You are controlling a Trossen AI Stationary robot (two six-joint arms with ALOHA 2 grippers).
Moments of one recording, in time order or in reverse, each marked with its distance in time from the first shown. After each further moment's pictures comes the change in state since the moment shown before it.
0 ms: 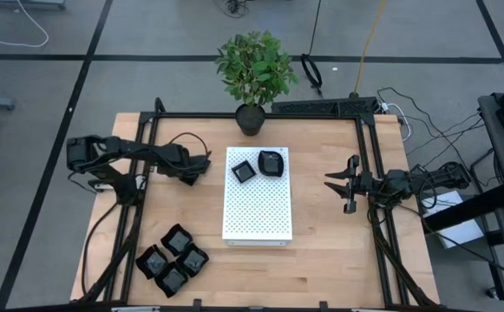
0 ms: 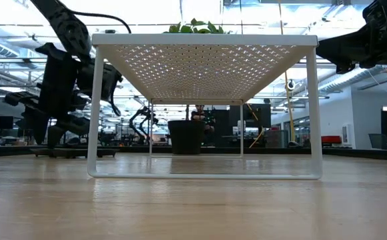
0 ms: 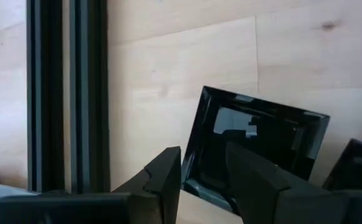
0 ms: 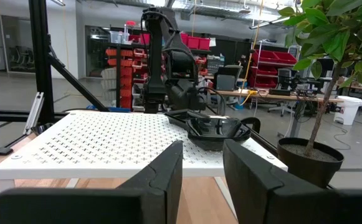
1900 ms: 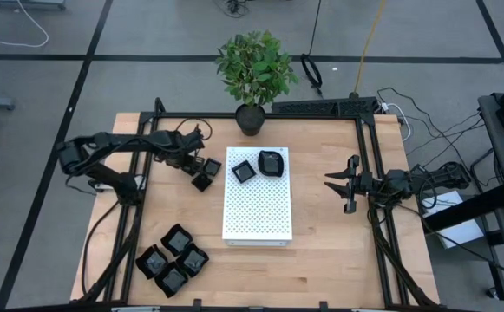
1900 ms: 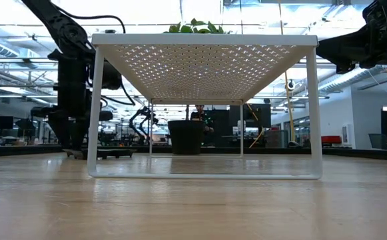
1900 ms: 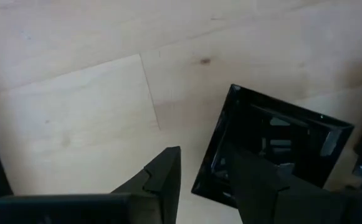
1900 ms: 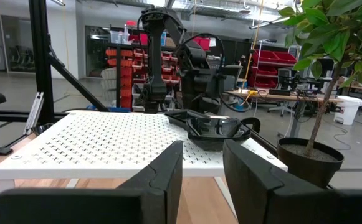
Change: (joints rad) left arm 0.233 -0.078 0.000 0.287 0.262 0.459; right arm 0.000 0.000 0.000 0.000 0.000 0.000
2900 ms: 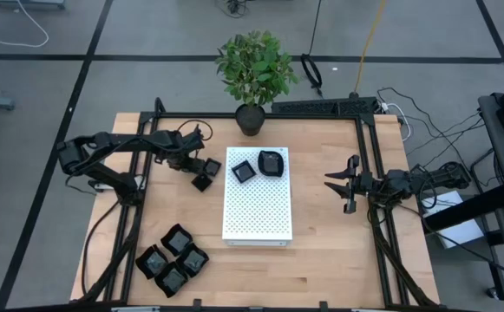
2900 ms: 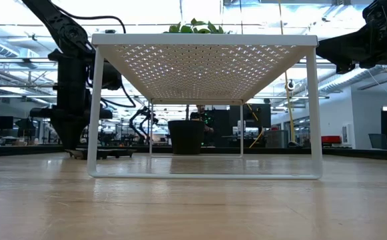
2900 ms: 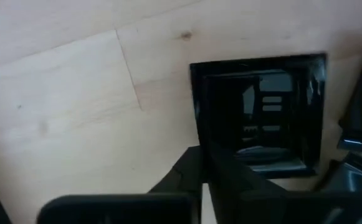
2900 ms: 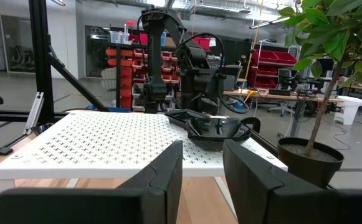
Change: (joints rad) left arm 0.000 0.002 0.002 -0.009 0.082 0.016; right arm 0.000 0.000 0.000 0.000 0.000 0.000
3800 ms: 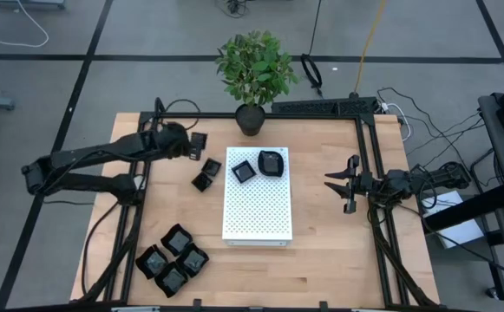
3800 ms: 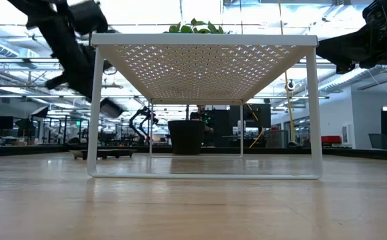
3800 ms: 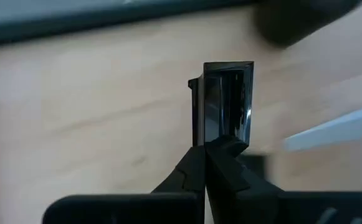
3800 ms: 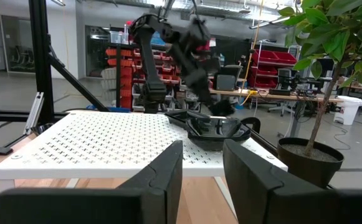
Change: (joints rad) left arm -0.093 -0.420 -0.001 0.180 -0.229 0.049; right arm 0.000 0.000 0.000 0.000 0.000 0.000
